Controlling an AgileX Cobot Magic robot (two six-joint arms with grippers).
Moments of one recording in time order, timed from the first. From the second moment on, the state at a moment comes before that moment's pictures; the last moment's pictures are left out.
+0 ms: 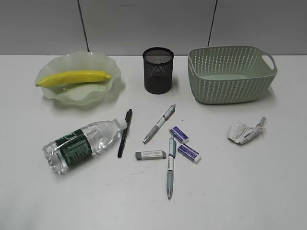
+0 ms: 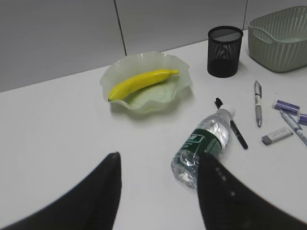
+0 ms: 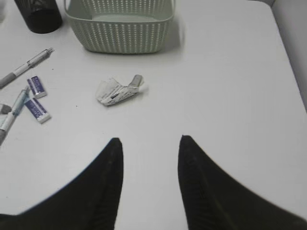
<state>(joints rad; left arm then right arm) -0.16 0.12 -0.52 -0.15 0.84 0.22 0.04 0.25 -0.58 0.05 0.91 -0.09</state>
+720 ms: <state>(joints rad) -0.16 0.12 -0.56 -0.14 1.01 0.21 0.21 1.41 -1.04 0.09 0.87 -0.07</state>
